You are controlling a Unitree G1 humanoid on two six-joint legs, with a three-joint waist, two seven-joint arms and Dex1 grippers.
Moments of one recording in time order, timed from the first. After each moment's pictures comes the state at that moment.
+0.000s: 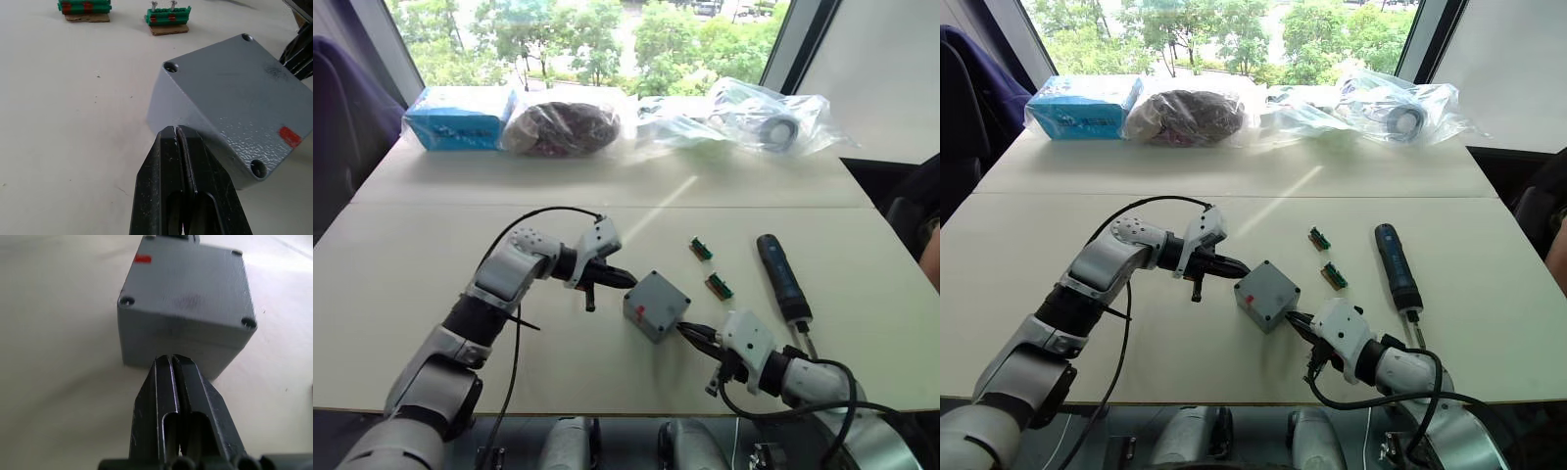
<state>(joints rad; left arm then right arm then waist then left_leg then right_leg) -0.71 0.47 -0.36 0.20 -0.22 0.58 -1.18 0.27 -0.60 0.11 -0.67 0.17 0.43 0.62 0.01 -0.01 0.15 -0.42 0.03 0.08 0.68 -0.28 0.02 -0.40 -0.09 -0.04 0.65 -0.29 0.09</state>
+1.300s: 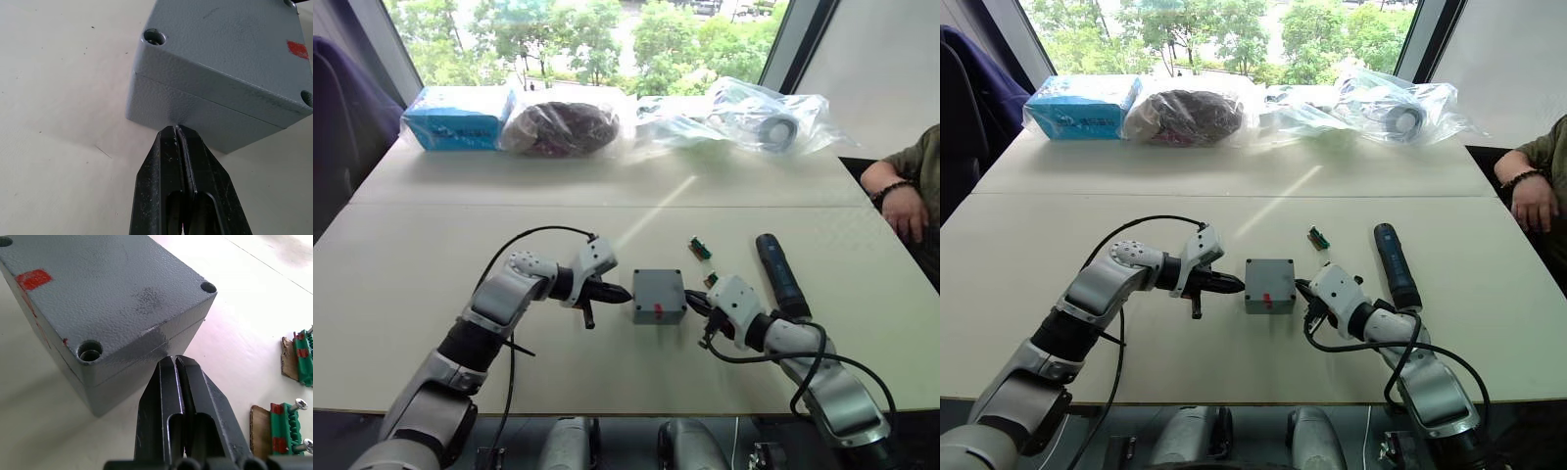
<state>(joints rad) -0.58 0.47 -0.34 0.04 -0.22 0.69 -1.11 0.01 -0.54 0.13 -0.39 0.08 0.36 0.60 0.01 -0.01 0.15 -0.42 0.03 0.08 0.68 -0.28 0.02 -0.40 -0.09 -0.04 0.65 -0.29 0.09</state>
